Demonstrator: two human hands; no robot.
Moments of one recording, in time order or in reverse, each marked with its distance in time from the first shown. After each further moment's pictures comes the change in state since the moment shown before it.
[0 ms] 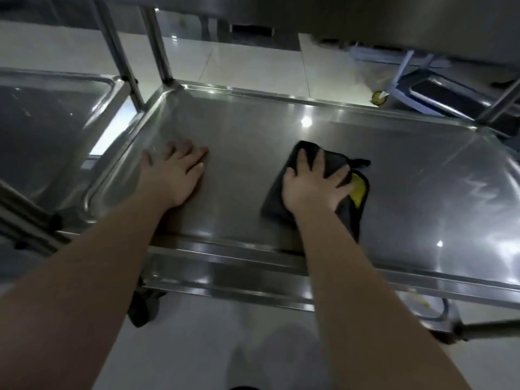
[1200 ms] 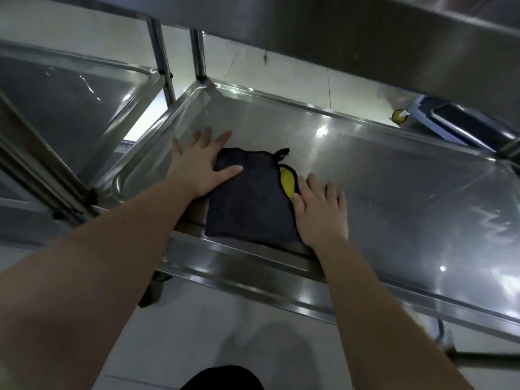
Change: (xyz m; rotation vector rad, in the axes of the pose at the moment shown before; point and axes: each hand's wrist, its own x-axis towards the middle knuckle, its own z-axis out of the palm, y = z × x) left_hand -0.002 -0.001 -0.005 -0.085 0.098 0.013; right_hand -0.037 0.026 0.005 -0.024 -0.046 -0.436
